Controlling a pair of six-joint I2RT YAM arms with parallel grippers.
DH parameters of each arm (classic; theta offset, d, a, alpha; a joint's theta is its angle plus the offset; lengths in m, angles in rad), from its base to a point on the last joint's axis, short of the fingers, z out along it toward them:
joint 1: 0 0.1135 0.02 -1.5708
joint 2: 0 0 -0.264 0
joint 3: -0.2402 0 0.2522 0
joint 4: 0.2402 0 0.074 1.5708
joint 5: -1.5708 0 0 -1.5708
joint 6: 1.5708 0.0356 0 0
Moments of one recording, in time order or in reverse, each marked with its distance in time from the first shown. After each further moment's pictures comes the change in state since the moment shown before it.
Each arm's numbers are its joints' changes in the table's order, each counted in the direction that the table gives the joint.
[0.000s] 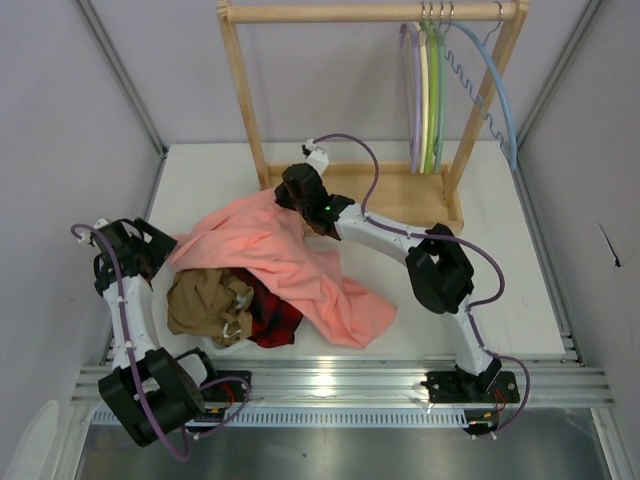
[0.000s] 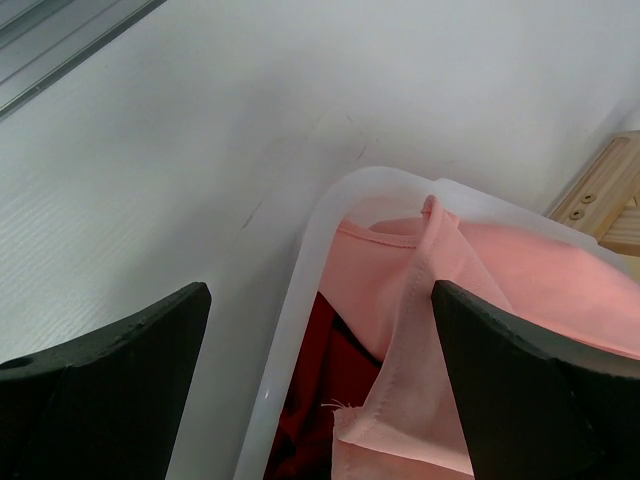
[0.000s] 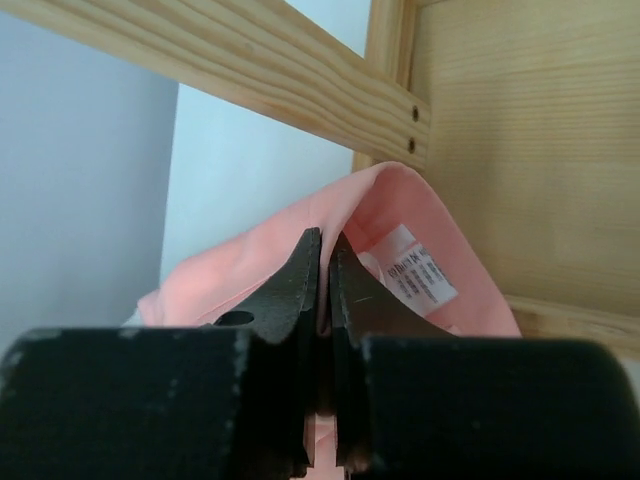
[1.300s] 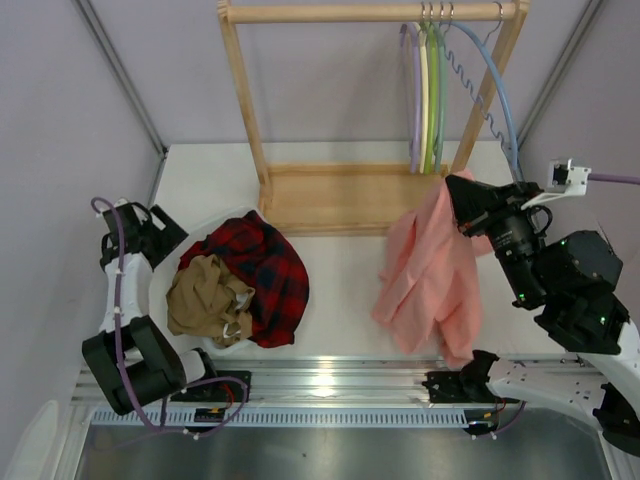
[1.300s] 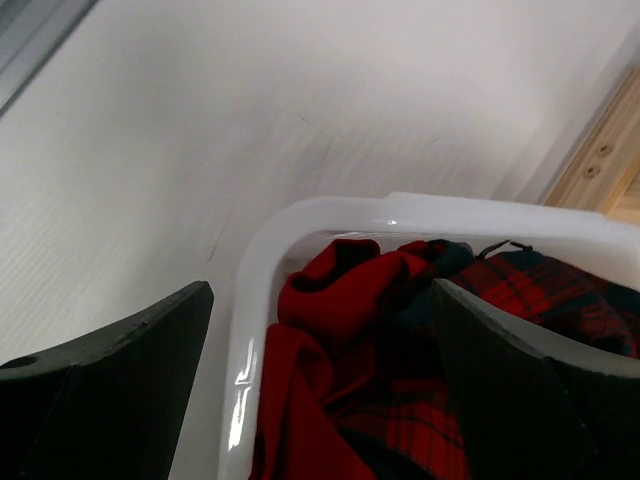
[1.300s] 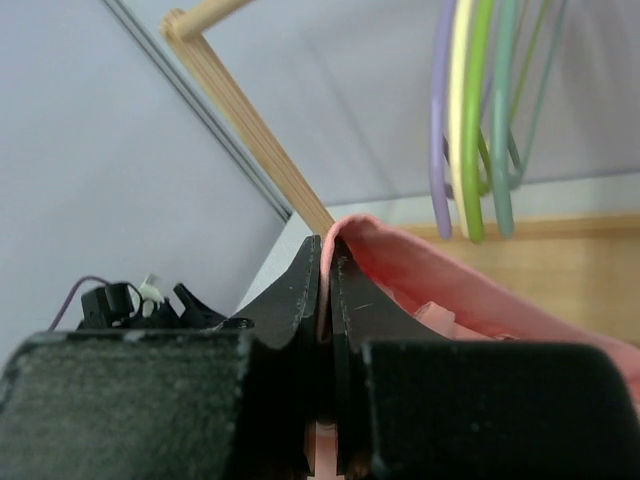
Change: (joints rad) left arm -0.066 0.165 -0.079 -0.053 -0.046 0.115; right arm 0.129 -1.396 0.487 0.240 -0.291 -0.513
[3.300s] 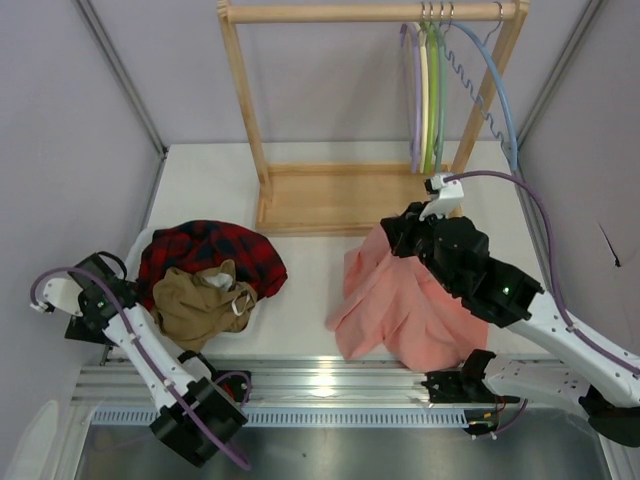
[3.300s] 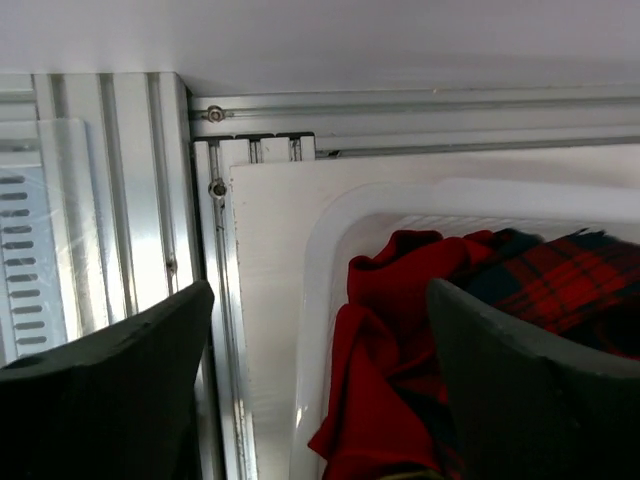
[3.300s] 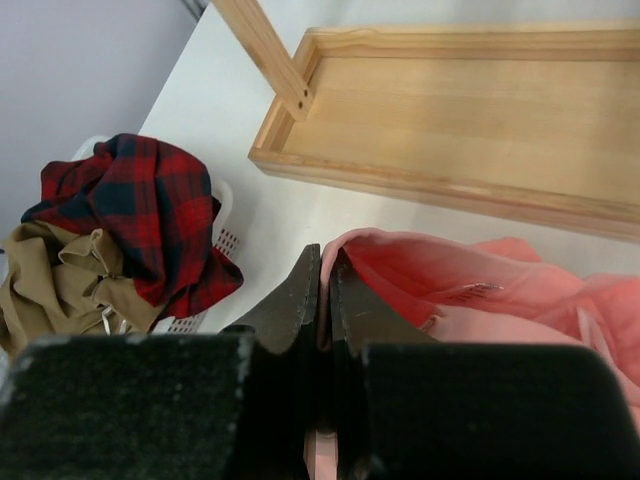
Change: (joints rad) left arm 0.329 -0.402 0.113 0.369 0.542 -0.198; right arm -0.054 0.117 0.263 0.105 0.167 0.103
